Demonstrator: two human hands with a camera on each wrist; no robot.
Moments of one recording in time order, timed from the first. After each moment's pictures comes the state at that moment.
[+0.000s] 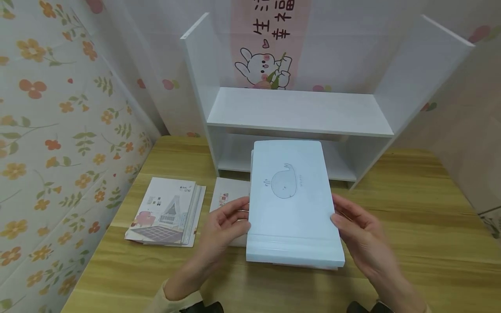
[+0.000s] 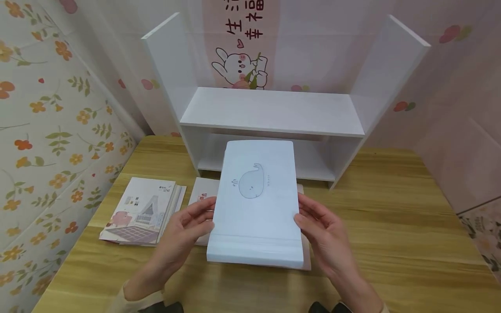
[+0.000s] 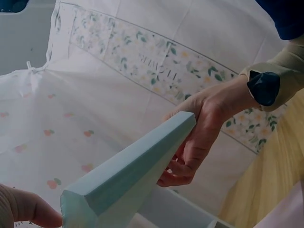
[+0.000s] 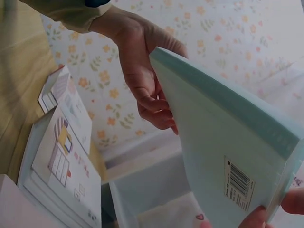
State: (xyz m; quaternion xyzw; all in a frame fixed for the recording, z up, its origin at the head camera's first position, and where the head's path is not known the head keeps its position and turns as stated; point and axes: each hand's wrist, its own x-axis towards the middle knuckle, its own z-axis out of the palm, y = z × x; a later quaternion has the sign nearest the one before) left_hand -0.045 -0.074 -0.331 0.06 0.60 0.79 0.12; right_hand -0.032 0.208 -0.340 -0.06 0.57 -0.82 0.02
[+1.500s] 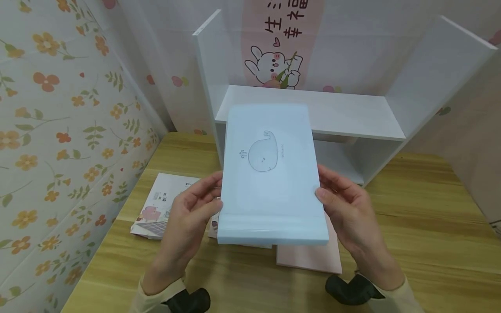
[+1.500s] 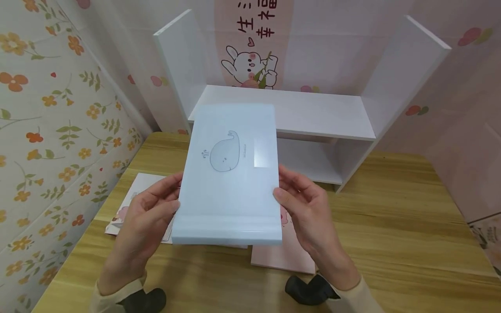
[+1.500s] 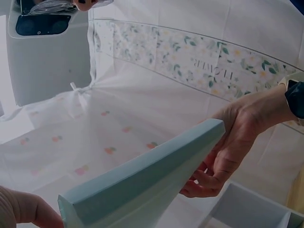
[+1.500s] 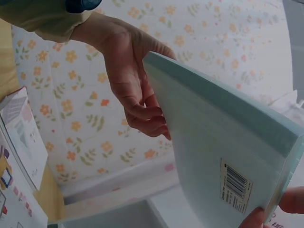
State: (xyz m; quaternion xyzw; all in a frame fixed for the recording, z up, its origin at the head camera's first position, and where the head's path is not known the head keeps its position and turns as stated) left_hand -0.047 -0.110 -0.285 0.11 0.58 0.81 0.00; right_hand -0.063 0.161 -0.293 -0.14 0.56 -0.82 -0.01
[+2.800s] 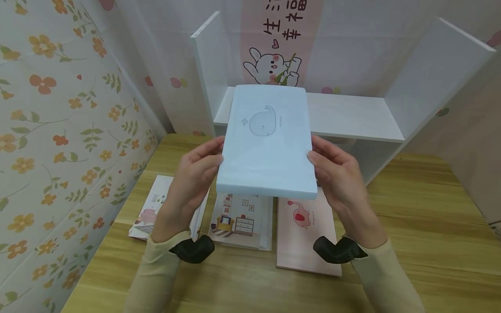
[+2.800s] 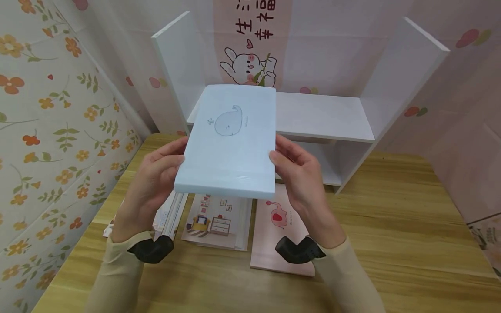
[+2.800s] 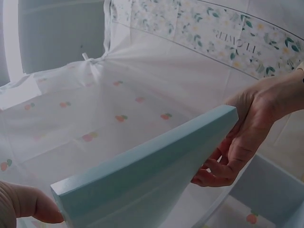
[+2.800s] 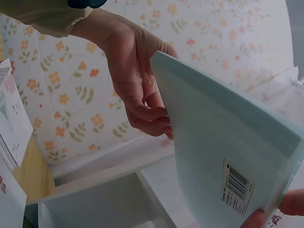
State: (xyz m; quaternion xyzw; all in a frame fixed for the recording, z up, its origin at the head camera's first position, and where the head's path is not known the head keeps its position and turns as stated) left_hand -0.118 -0.113 -0.265 0.09 0.57 0.82 0.04; right_hand -0.115 0.149 -0.265 -0.06 0.56 -0.82 -0.01
